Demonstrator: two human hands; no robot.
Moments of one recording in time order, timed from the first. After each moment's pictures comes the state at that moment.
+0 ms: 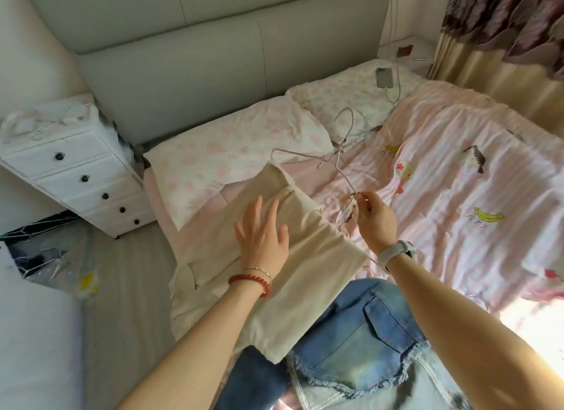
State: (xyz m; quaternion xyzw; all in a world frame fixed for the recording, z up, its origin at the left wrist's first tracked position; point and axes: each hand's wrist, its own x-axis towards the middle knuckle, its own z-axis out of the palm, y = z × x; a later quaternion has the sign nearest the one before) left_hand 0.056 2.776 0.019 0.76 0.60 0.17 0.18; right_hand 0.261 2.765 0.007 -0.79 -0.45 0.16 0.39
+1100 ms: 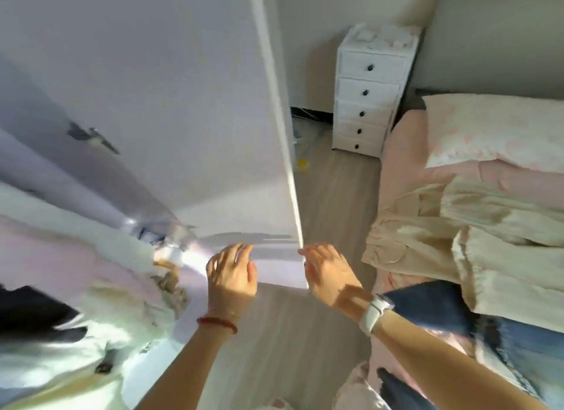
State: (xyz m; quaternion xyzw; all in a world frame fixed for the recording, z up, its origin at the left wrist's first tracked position) left_hand -0.371 2.338 0.031 0.46 0.86 0.18 -0.05; right_hand -0.223 2.461 0.010 -0.30 -0.91 0.27 0.08
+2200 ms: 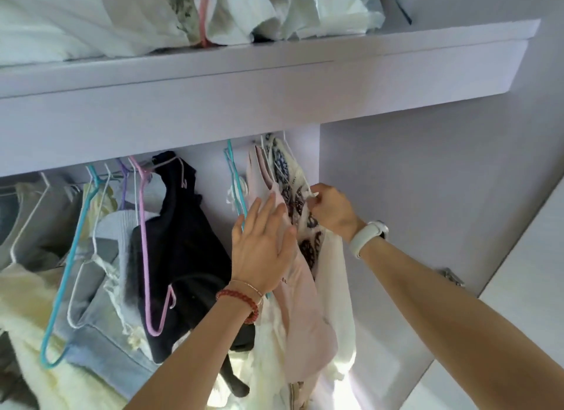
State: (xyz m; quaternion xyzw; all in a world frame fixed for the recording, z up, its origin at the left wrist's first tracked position) left_hand -0.772 2.126 0.209 0.13 0.95 0.17 -0.22; right_hand -0.844 2.277 0.228 0.02 -0.93 0.33 0.14
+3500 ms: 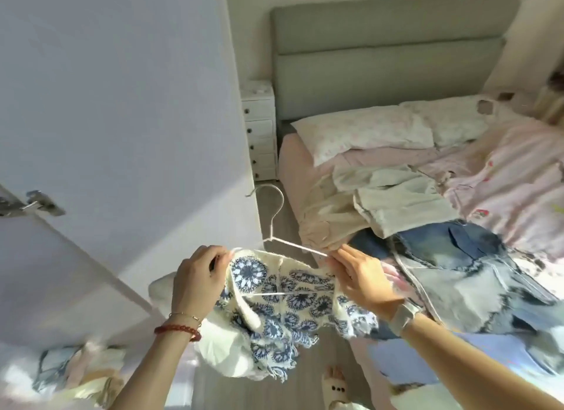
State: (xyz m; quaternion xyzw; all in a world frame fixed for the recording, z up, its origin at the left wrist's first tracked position) left_hand -0.438 2.281 0.099 0.63 0.70 0.31 0.10; right_hand -0.156 2.317 0.073 -0.47 -0.83 0.09 0.29
